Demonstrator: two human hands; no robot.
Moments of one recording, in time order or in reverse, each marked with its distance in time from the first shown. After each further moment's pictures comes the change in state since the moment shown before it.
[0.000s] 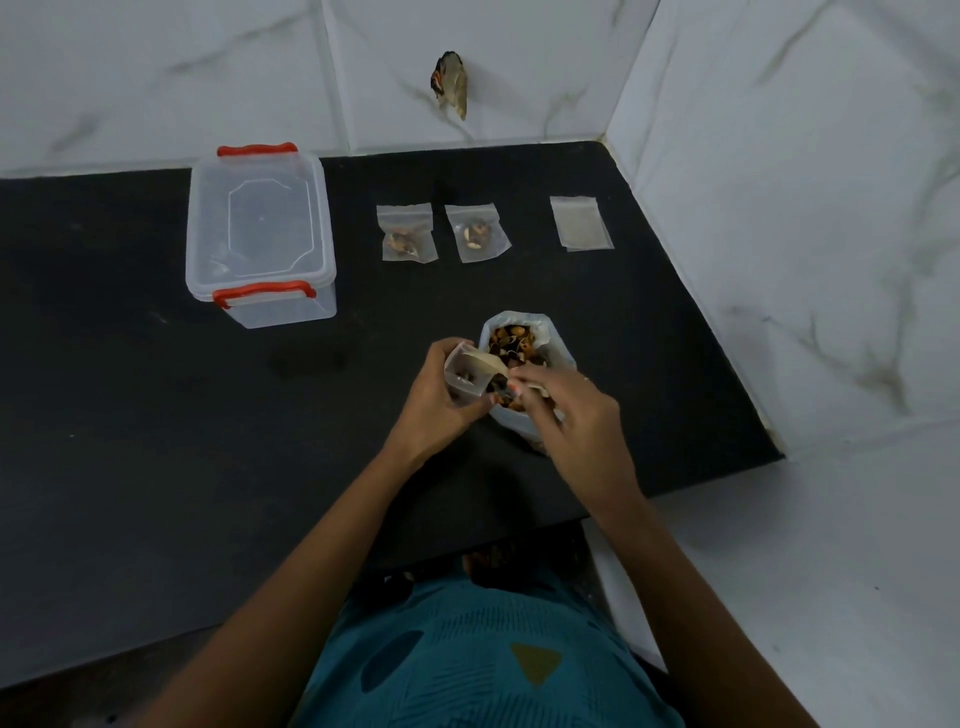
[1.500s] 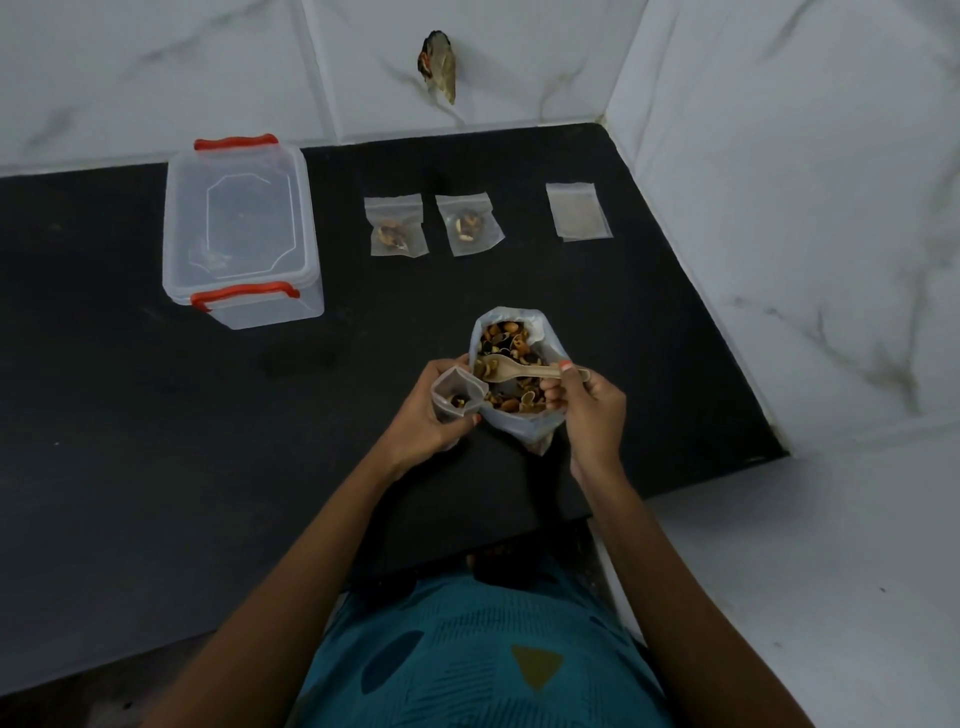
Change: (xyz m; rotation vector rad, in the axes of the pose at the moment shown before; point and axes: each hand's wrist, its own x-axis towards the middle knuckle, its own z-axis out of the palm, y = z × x) left_hand 0.001 -0.023 -0.001 -0.098 -0.173 -0.128; right_hand 0.005 0.057 0.023 0.524 0.337 0.980
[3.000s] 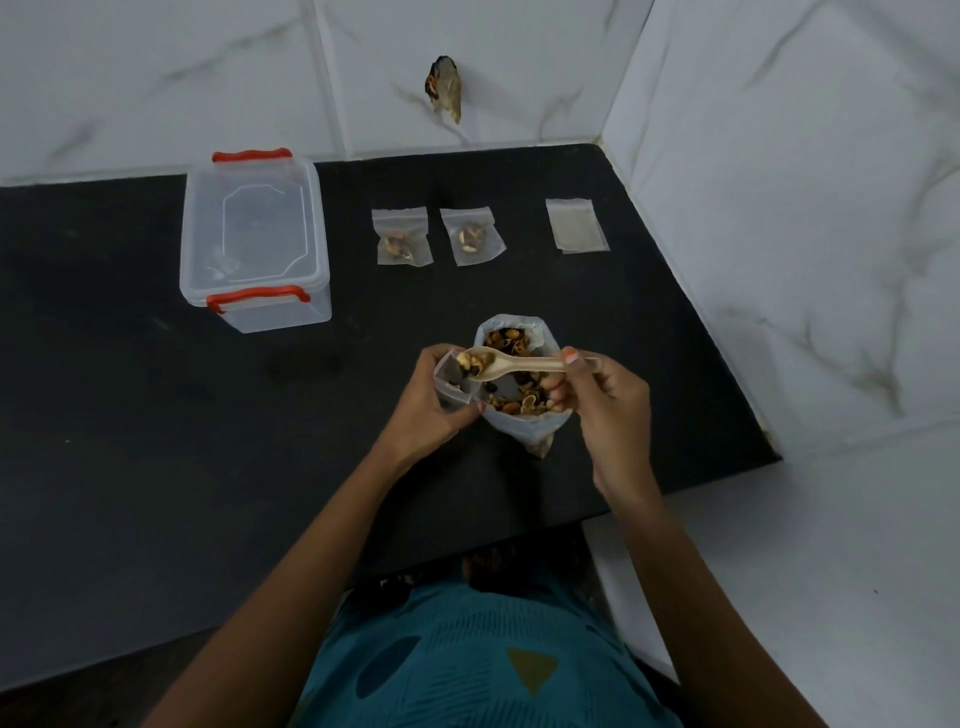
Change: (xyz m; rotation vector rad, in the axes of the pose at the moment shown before) left_hand -0.005 0.020 -0.002 0.062 0.117 0.075; right_hand -0.037 -0.048 -0.014 -0.020 -0.198 -0.241
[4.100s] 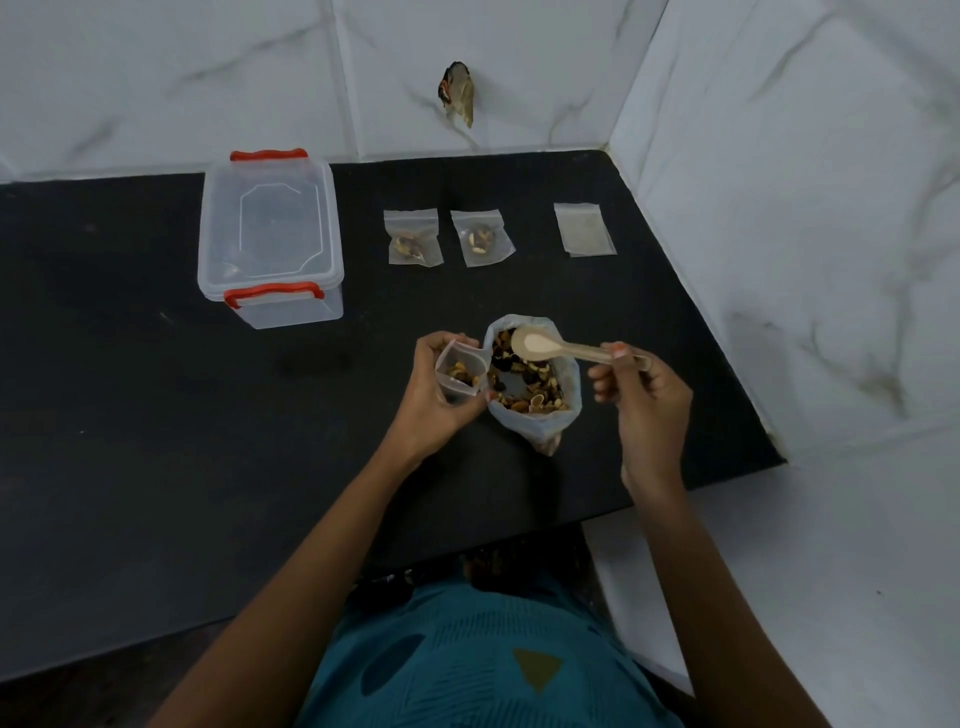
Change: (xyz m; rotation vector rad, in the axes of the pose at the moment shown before) left_hand -0.008 0.011 -0.001 -0.042 0.089 0.138; right_hand 0.005 0.004 -0.013 -0.018 0.169 -0.059
